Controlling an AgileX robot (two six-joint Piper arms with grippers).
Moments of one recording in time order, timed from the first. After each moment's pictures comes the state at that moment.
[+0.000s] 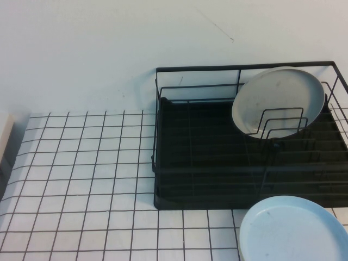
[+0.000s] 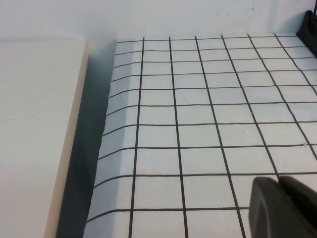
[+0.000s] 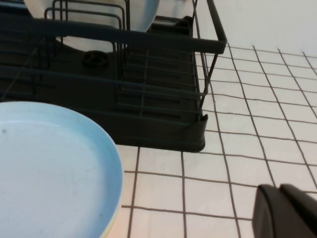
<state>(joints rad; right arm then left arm) 0.01 -0.01 0.02 -0.04 0.42 -0.09 0.04 -0.01 0.02 -0.12 0.37 0.05</state>
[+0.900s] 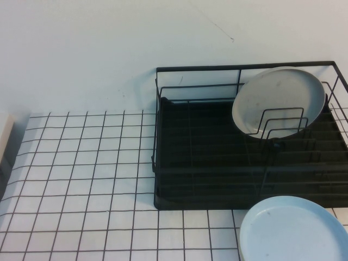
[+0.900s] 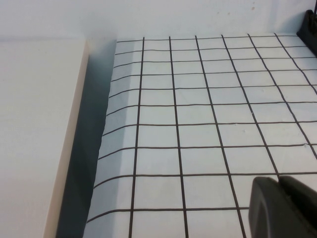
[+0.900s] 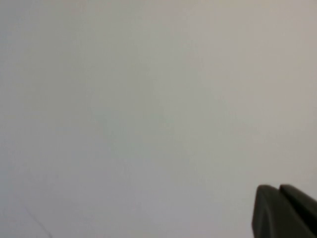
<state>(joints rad) 0.01 -0.01 -0.05 -0.05 -0.40 -0.08 0.04 -0.01 0.02 -0.12 0.37 0.05</state>
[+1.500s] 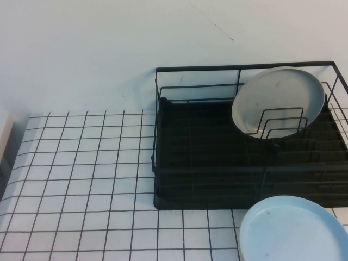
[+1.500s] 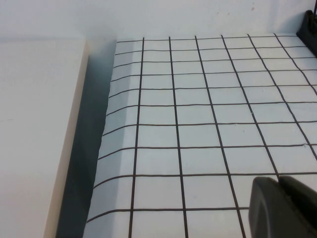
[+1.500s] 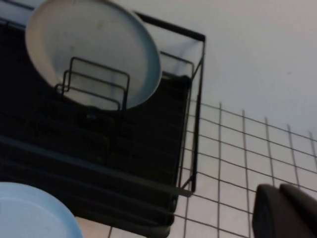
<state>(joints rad) 0.01 0.70 -0.70 0.04 0.57 -0.35 0.04 -0.01 0.02 -0.12 0.37 0.05</state>
